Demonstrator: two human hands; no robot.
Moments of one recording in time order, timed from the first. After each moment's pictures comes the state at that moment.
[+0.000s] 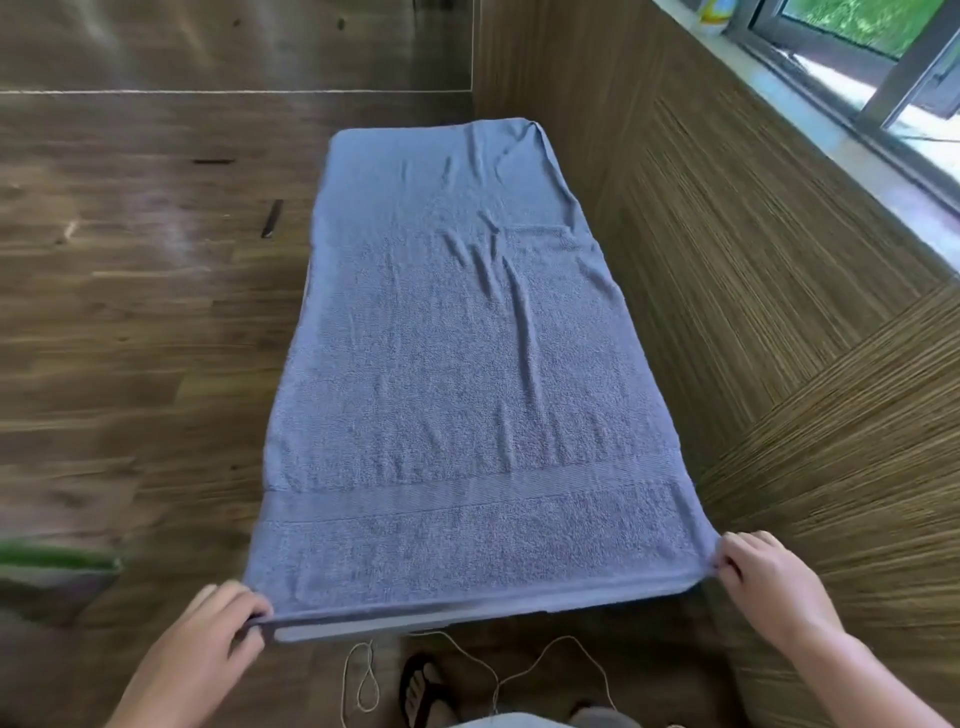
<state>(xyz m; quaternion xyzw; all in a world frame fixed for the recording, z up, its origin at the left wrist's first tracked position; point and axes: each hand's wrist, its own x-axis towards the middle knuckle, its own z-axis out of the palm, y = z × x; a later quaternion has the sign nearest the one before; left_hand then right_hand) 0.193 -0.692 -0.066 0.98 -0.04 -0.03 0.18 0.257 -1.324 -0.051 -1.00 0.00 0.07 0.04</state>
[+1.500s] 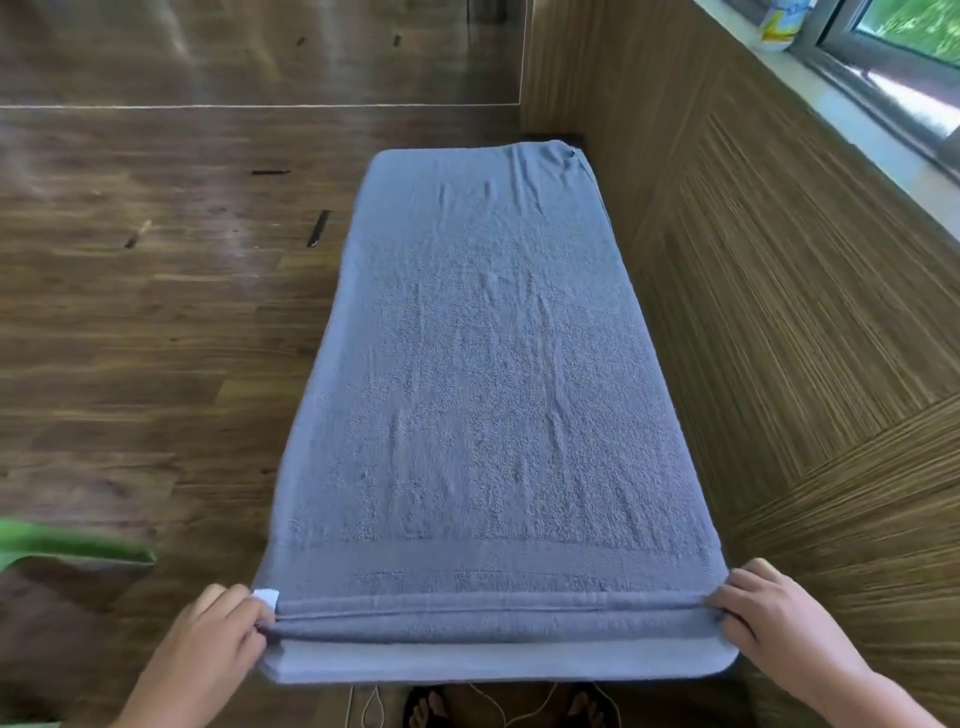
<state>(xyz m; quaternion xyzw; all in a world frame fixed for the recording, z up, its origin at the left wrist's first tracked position) 0.226 -0.699 -0.070 1.00 -0.04 0.03 0.08 0.321 -1.337 -0.048 -0.97 -0.22 0.07 0.06</state>
